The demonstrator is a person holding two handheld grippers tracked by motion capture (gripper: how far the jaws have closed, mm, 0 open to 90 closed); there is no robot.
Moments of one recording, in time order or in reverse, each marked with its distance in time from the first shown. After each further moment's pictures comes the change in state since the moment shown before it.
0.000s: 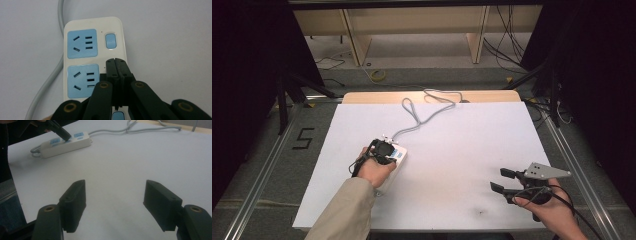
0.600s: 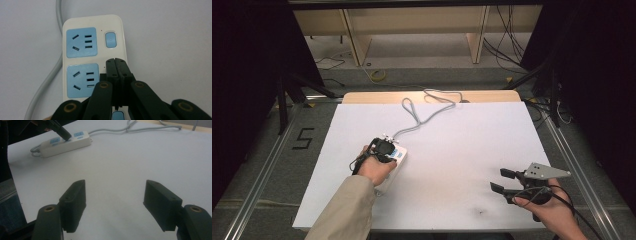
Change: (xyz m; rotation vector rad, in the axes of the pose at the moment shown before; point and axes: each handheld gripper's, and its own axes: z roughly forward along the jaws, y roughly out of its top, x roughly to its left) left arm 0.001 0.004 0.001 0.038 -0.007 0.002; right arm 0.000 0.000 0.000 0.004 0.001 0.002
